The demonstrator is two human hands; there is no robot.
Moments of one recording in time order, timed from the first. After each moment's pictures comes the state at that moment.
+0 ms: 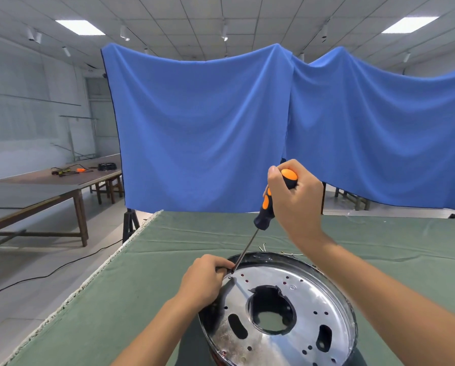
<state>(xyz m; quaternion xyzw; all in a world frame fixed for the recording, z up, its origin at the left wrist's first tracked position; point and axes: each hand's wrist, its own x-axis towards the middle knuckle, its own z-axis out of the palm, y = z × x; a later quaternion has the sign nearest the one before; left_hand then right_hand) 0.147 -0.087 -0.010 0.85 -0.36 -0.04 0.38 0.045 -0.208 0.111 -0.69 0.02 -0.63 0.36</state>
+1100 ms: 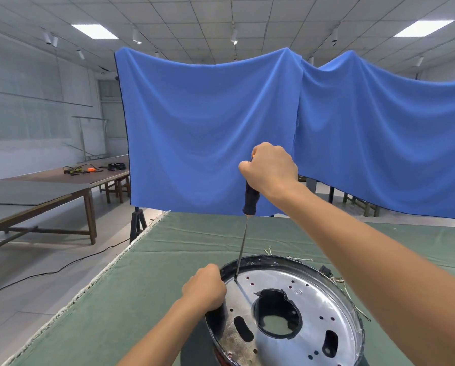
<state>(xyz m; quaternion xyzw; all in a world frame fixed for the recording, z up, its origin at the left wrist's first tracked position) 0.142 -0.086 -0.011 0.93 -0.27 -0.06 0.23 0.088 -0.195 0.176 -0.88 0.24 -0.39 0.13</state>
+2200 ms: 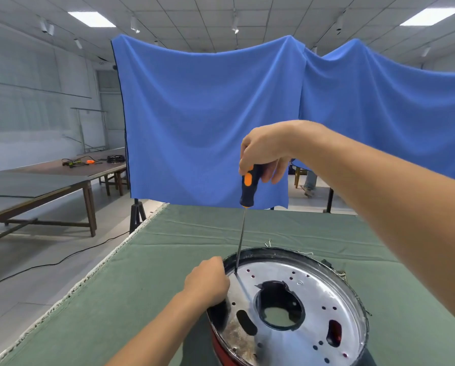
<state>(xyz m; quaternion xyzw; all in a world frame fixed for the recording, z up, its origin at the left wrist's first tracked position) 0.145 -0.093 -0.013 0.94 -0.29 -0.05 0.19 0.077 -0.189 0.227 -0.97 0.21 -0.02 0.11</state>
